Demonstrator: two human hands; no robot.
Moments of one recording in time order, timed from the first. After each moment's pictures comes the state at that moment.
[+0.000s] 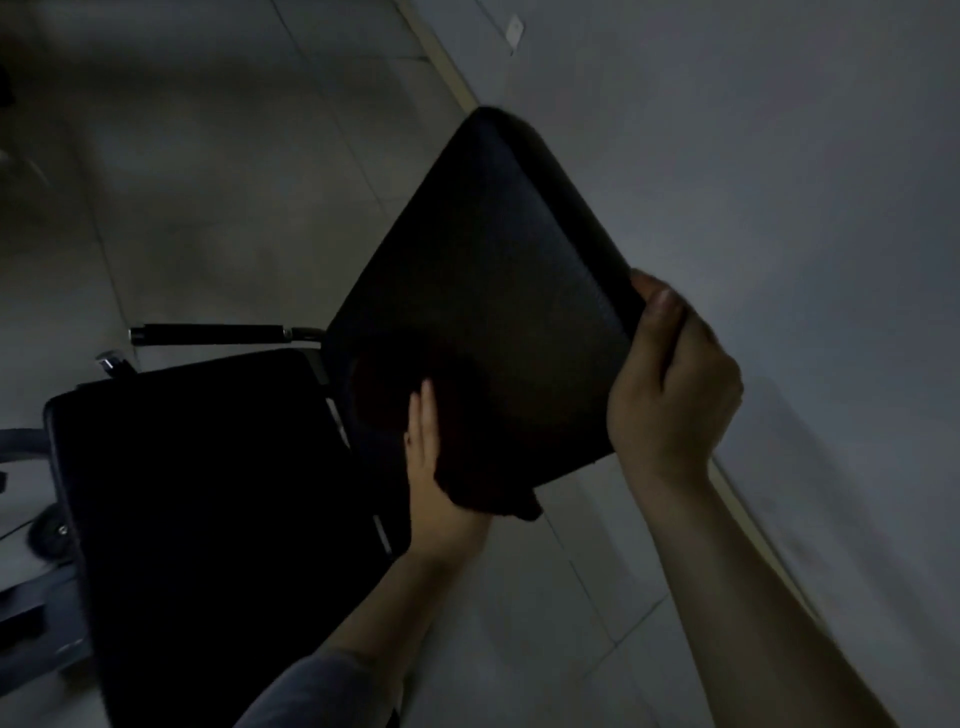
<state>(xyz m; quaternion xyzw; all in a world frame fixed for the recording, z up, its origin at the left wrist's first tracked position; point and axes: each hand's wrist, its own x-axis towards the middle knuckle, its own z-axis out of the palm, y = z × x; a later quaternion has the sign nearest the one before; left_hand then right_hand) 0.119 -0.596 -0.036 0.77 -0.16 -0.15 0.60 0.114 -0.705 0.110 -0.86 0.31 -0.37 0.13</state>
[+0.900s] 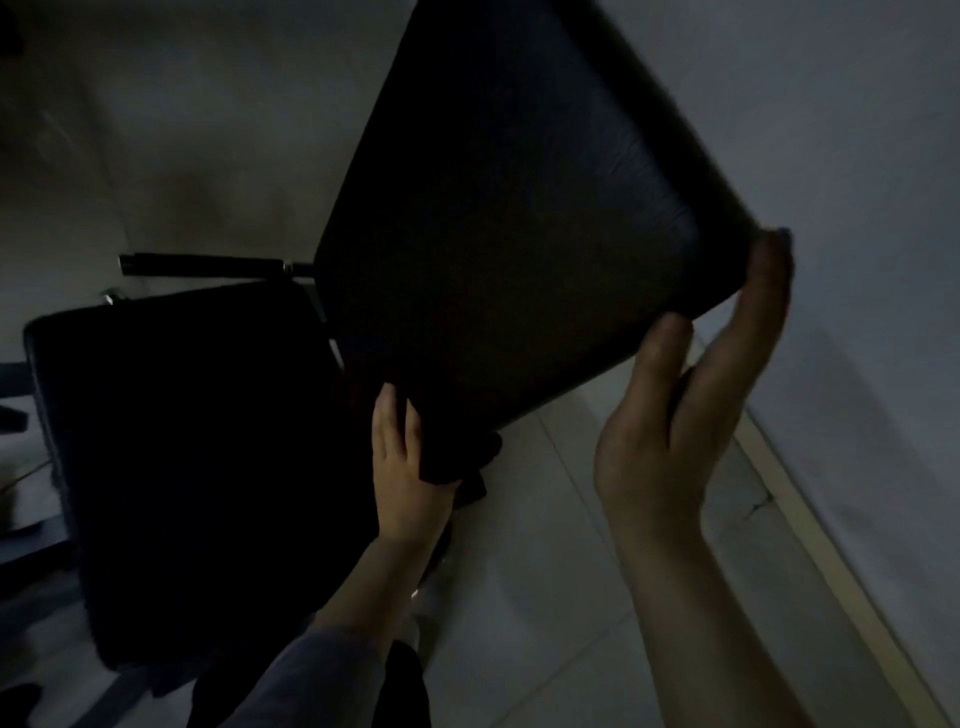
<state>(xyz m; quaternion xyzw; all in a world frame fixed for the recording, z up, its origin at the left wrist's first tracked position) 0.077 -0.575 -0.145 0.90 -0.12 -0.04 0.42 0.053 -0.681 0.040 -0.81 0.25 -0.42 0.31</state>
